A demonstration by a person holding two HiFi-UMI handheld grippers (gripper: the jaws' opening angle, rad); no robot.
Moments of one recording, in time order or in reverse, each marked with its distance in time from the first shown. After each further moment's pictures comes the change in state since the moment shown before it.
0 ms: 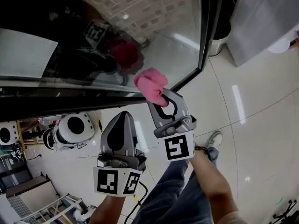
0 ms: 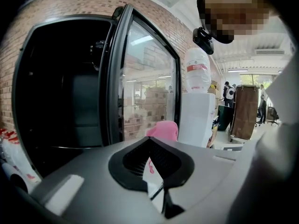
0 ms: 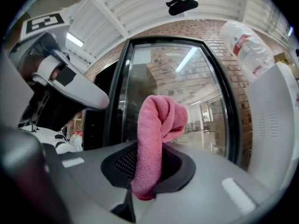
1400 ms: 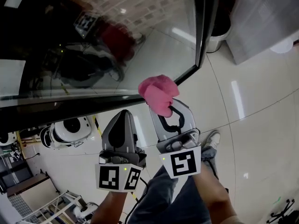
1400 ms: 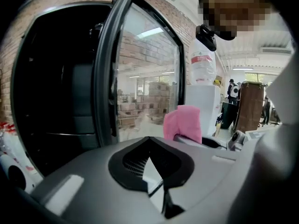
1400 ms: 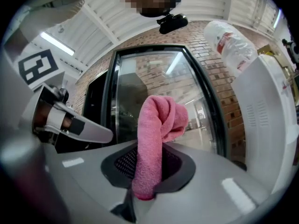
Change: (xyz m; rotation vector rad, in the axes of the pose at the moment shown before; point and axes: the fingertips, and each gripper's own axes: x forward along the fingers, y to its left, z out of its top) left arm 0.034 -0.006 -0.040 -0.025 0.053 0.032; right arm -0.033 -0.027 -0.007 0.188 -0.045 -0.068
